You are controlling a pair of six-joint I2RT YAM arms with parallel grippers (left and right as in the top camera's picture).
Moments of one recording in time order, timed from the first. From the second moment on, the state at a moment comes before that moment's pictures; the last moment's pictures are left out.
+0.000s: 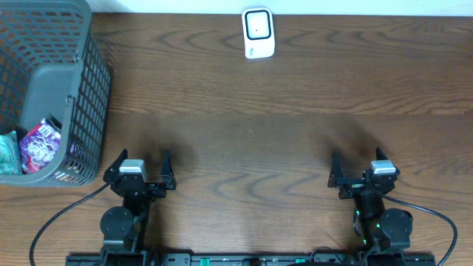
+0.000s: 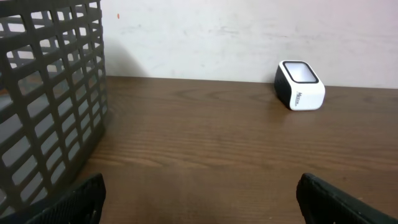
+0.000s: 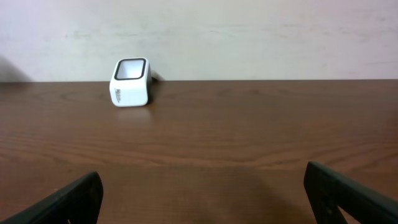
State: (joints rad) left arm -0.05 0.01 0.02 -0.11 0.02 -0.07; right arm 0.06 0.01 0.01 -0.07 -0.04 0.03
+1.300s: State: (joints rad) left arm -0.05 0.01 0.02 -0.11 0.04 -0.10; right arm 0.06 0.01 0.01 -0.07 -0.04 0.03
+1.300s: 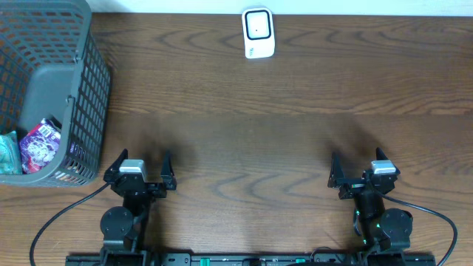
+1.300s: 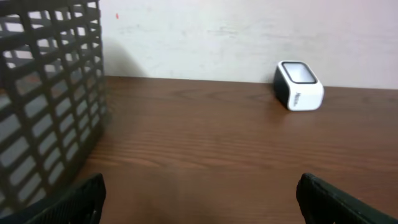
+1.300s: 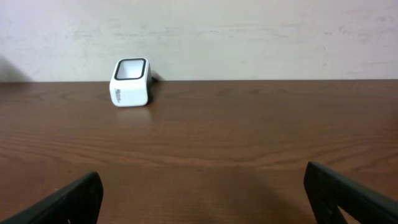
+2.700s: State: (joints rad) left arm -0.05 0.85 1.12 -0.78 0.21 -0.16; right arm 0.06 0.01 0.01 -0.07 -0.04 0.03
